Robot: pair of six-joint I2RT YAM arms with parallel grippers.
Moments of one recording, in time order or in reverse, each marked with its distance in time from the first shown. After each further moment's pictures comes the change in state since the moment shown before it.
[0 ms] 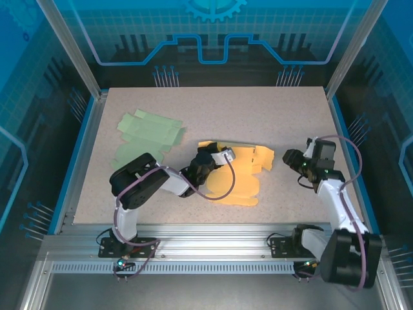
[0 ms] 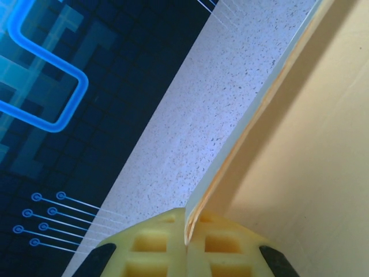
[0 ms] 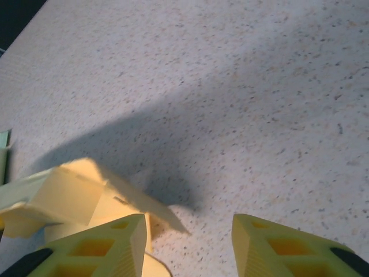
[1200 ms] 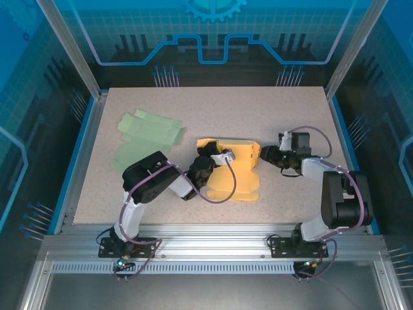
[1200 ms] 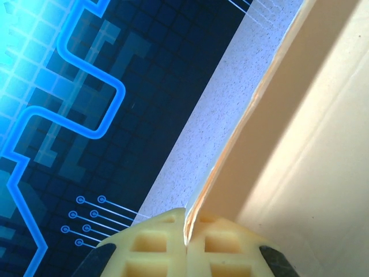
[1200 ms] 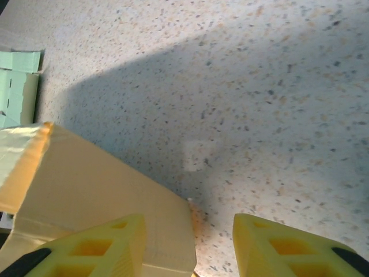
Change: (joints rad) left arm 0.000 0.135 0.006 0.272 -0.075 0.150; right arm 0.180 0.431 0.050 0.328 -0.212 -0.044
